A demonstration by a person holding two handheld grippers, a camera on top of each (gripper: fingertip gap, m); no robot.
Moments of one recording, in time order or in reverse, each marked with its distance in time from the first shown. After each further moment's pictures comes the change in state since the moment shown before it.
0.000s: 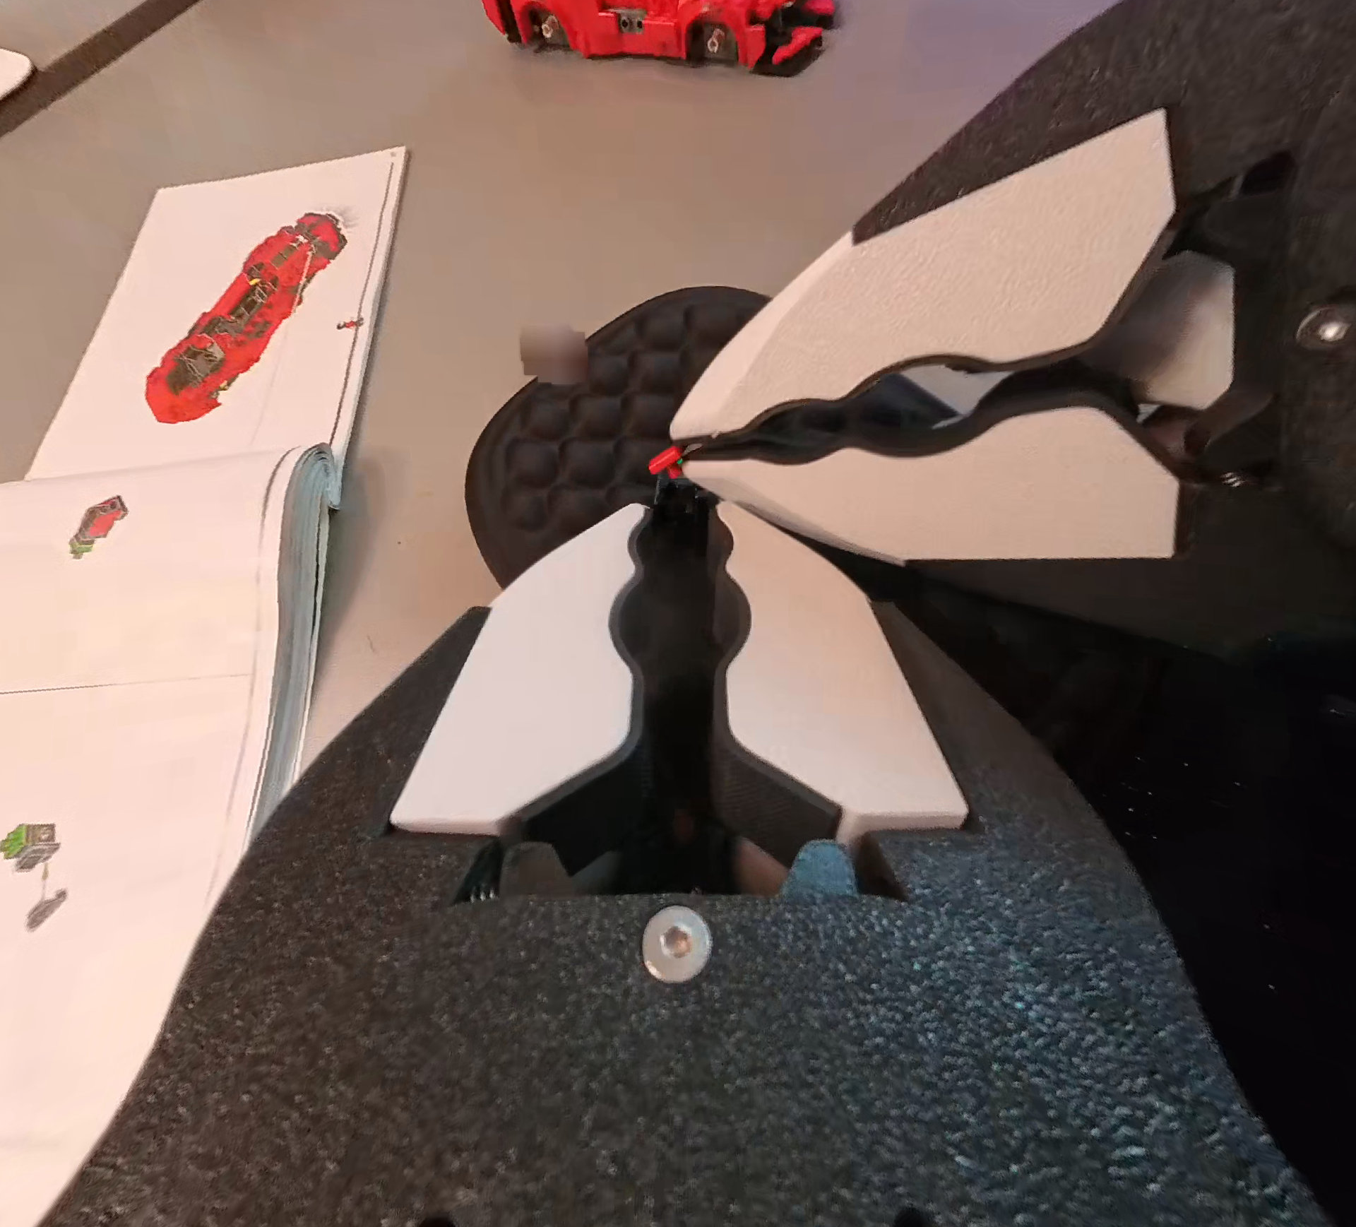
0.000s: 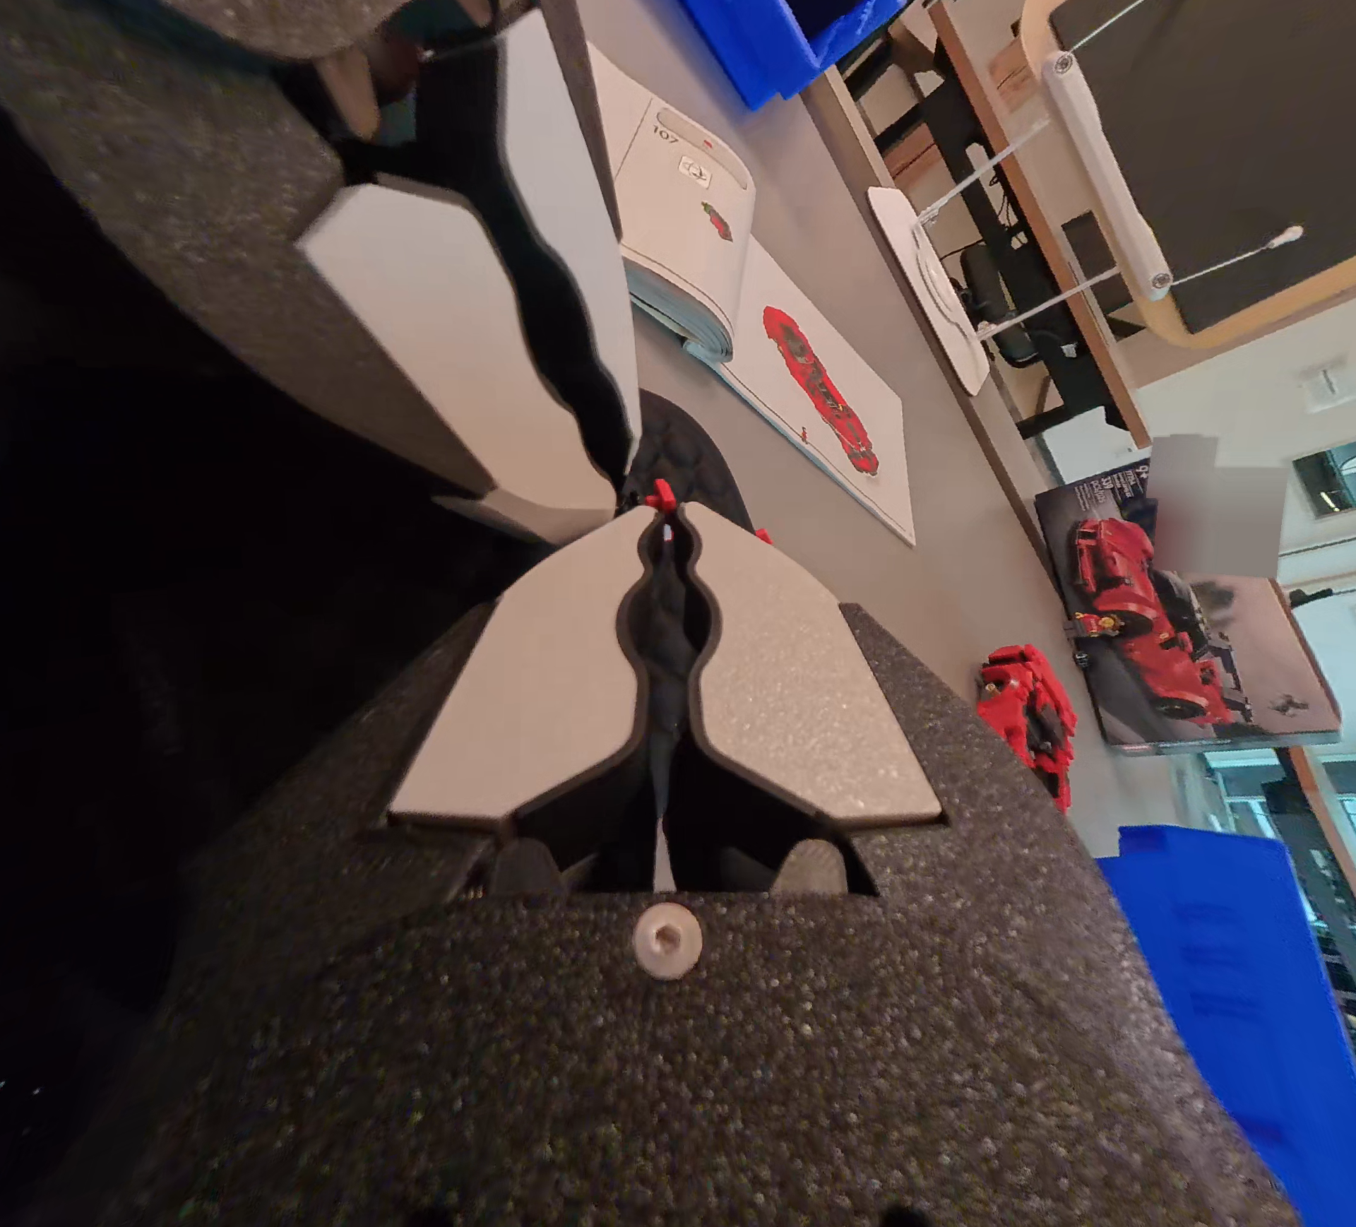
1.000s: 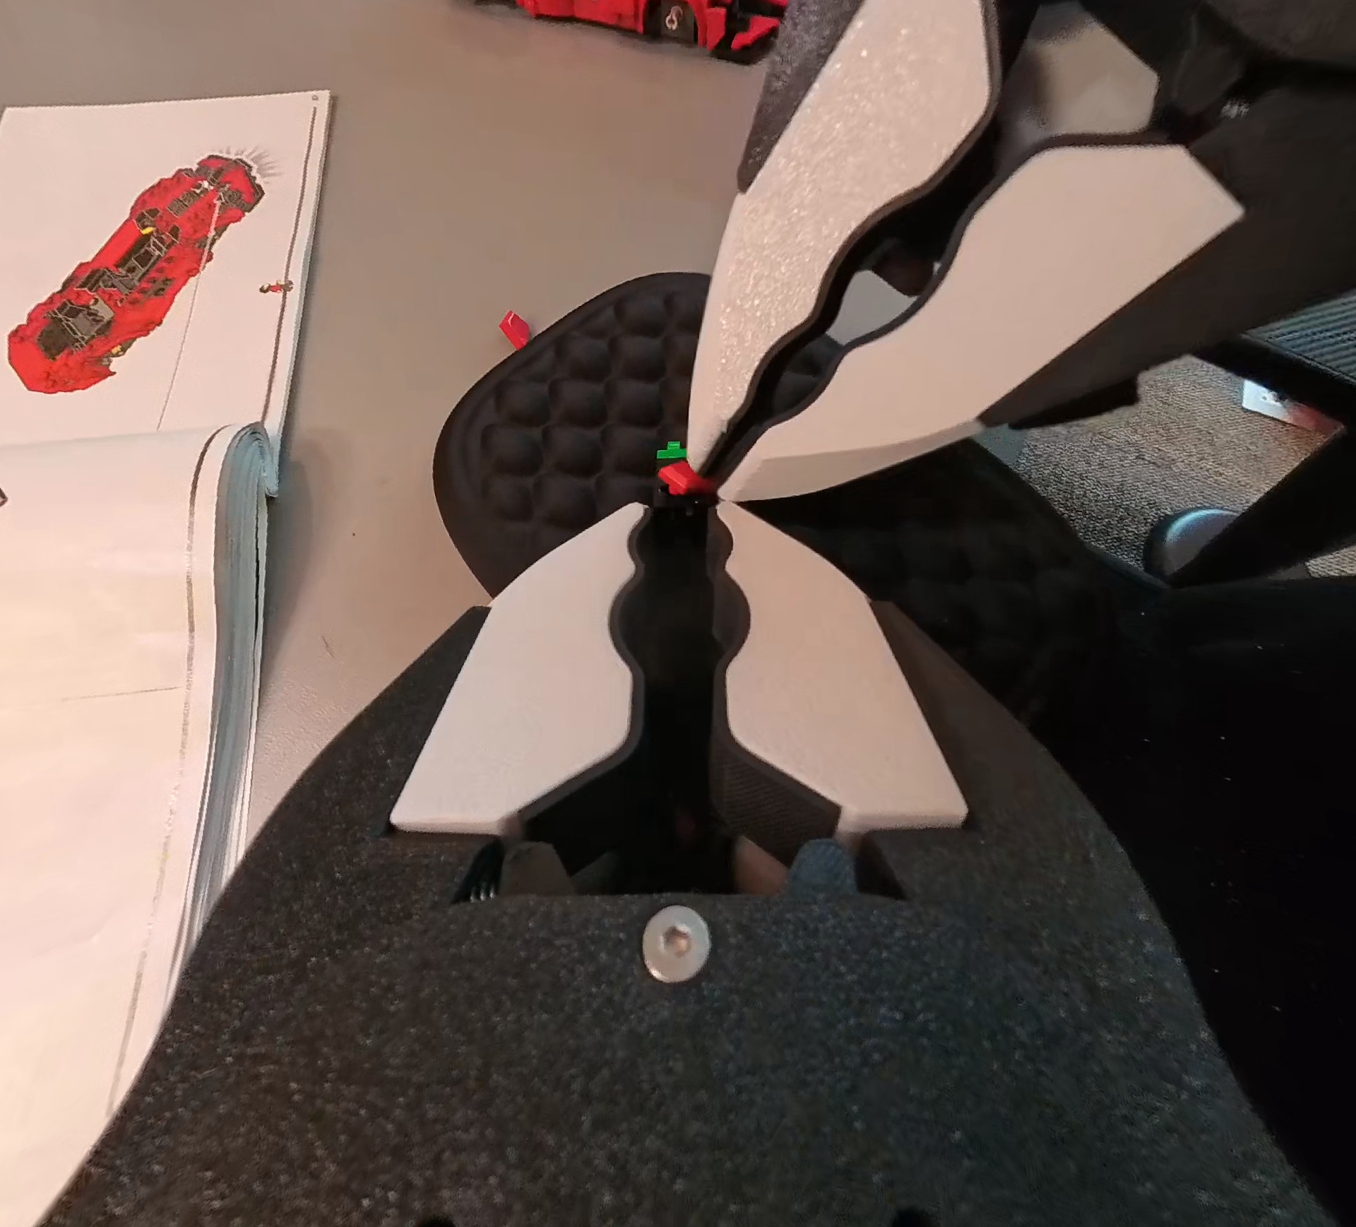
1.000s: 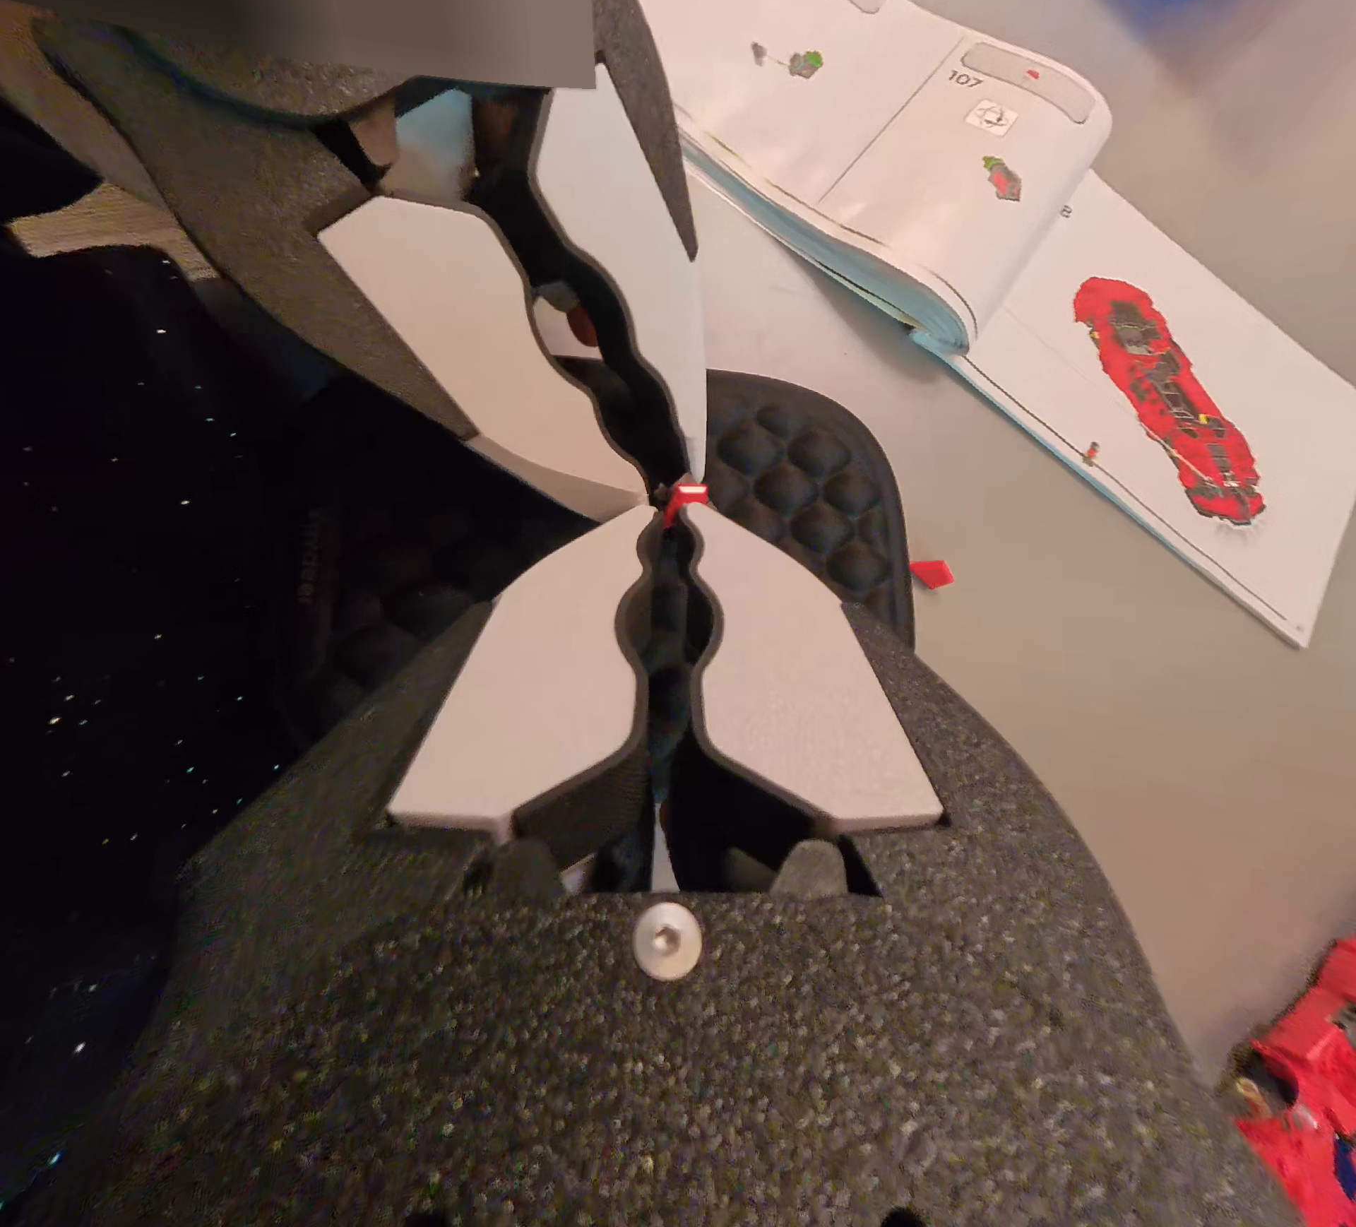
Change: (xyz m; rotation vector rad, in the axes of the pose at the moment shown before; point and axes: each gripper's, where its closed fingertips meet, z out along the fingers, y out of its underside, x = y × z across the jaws) left arm 0.001 0.003 0.001 -0.022 0.133 -0.084; right arm -0.015 -0.001 -0.006 -0.033 -0.652 0.166
